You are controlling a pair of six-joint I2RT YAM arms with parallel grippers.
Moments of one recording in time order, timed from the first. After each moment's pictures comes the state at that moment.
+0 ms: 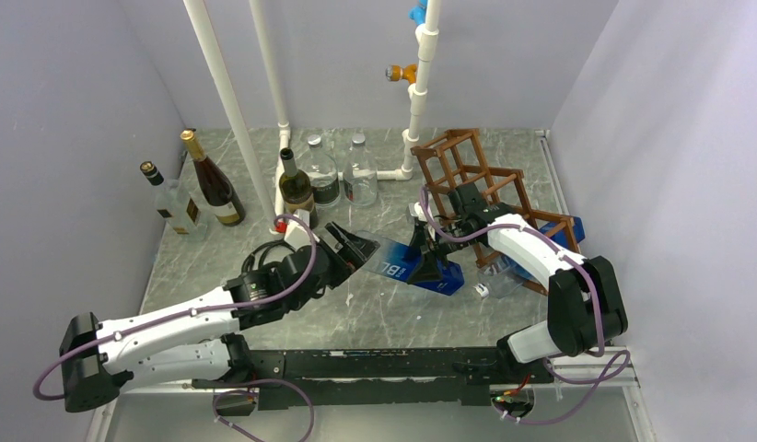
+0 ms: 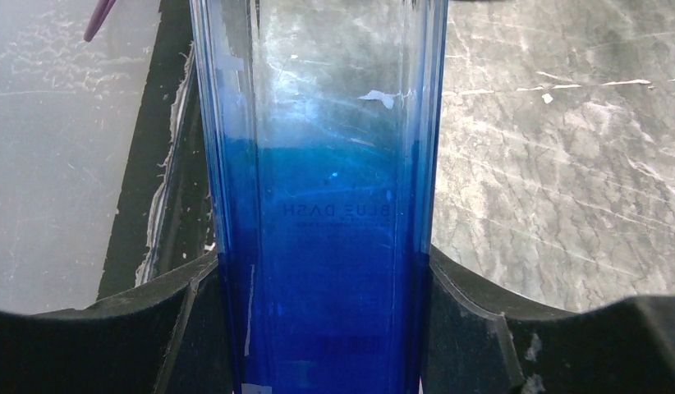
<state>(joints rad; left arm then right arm) -1.10 0.93 0.70 -0.19 -0.49 -1.38 0.38 1.43 0.92 -0.67 -1.13 -0.86</state>
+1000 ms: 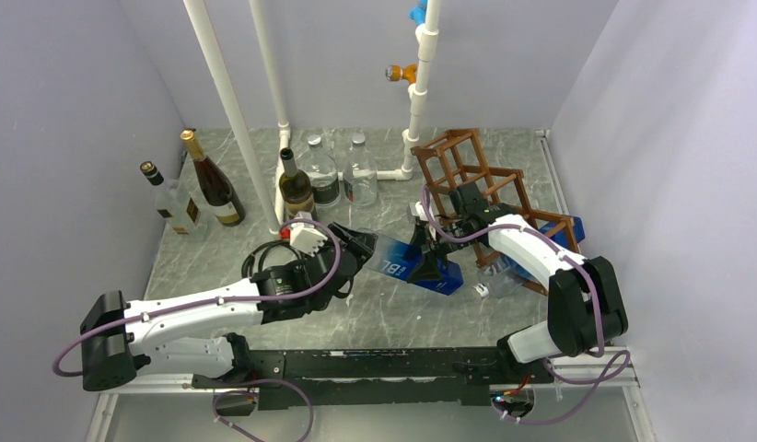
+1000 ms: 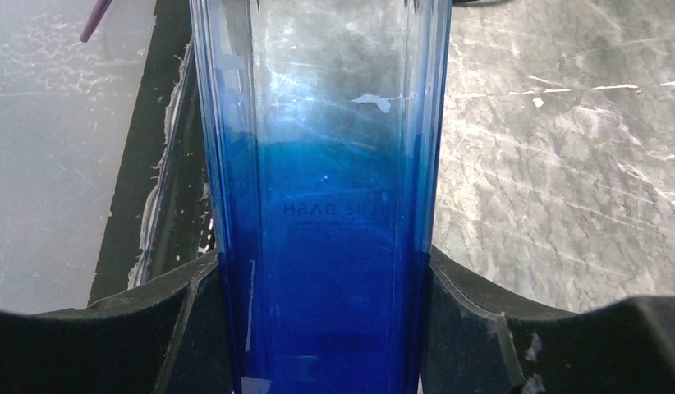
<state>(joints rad) -1.18 1.11 0.80 -0.23 -0.78 -1.56 0.38 1.43 0.91 -0.65 -1.14 -0.86</state>
